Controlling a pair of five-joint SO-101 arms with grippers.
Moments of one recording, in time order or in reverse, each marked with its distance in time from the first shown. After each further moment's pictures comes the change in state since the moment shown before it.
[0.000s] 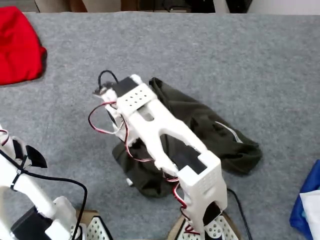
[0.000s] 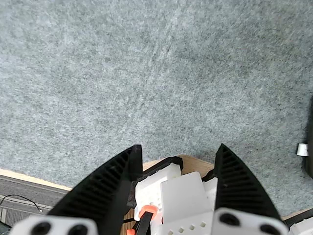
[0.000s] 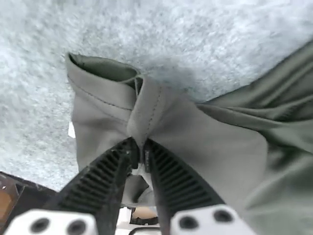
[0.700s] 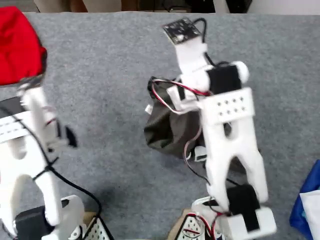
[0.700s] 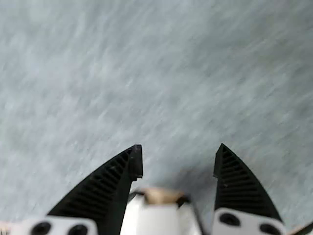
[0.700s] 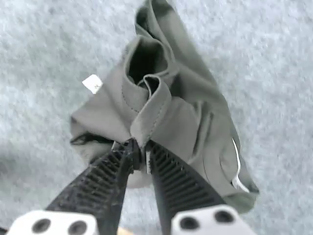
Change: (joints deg) left arm 32.9 0.0 0.3 -8.4 20.2; right arm 23.6 -38.7 7.0 0.6 3.8
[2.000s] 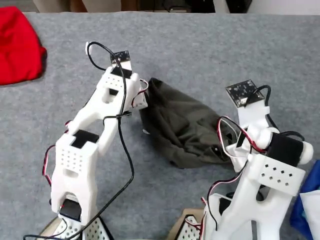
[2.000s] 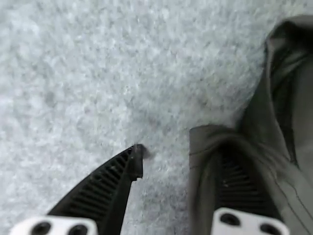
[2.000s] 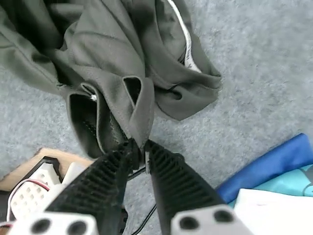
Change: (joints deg) left arm 30.7 60.0 -41.7 -20.8 31.5; right arm 36.0 -32.8 39.2 0.0 28.0
